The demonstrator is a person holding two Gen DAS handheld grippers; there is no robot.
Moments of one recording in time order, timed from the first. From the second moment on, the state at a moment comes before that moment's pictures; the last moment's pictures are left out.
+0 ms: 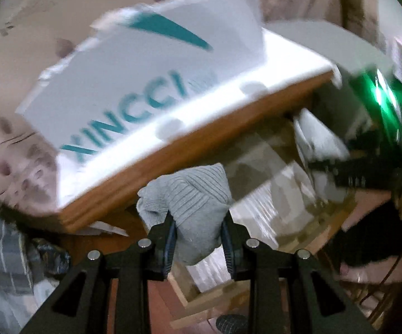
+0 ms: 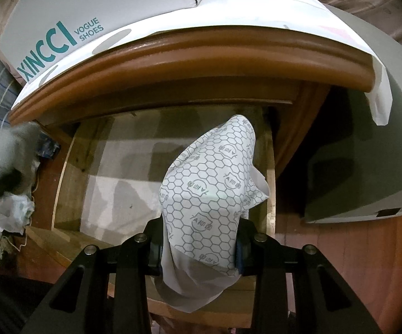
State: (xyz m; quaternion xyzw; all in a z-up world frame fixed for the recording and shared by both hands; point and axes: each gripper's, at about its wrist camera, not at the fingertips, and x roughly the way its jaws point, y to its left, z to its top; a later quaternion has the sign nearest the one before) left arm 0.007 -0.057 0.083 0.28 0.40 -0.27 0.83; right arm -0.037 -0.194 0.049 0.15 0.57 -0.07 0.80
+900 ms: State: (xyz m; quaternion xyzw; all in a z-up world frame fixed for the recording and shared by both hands) left arm 0.144 -0.054 0.251 0.20 0.37 -0.15 0.90; right arm -0.038 -0.194 0.049 0.15 0.57 -0.06 0.80
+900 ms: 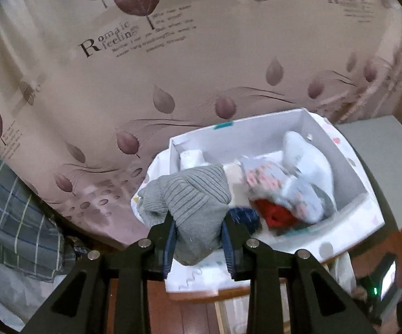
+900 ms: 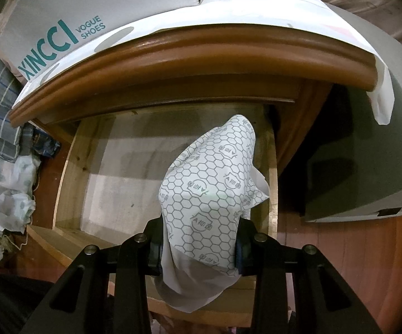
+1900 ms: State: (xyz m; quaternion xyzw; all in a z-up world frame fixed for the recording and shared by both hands) left arm 0.210 -0.103 0.180 0.23 0.42 -0.15 0.87; right arm -0.033 -0.189 0.047 0.14 0.58 -0.06 0.80
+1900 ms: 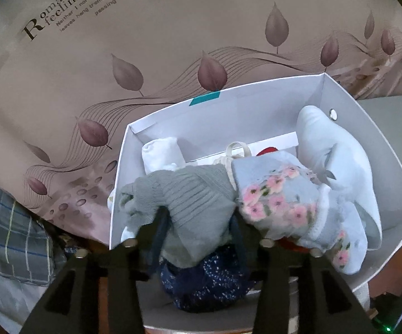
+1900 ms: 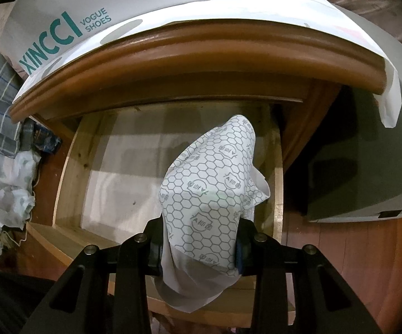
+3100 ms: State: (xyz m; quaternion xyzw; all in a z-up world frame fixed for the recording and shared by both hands) left arm 0.054 -0.020 0.094 0.19 0.37 -0.09 0.91; right arm -0.034 -0.182 0.033 0.13 0.59 -0.06 0.80
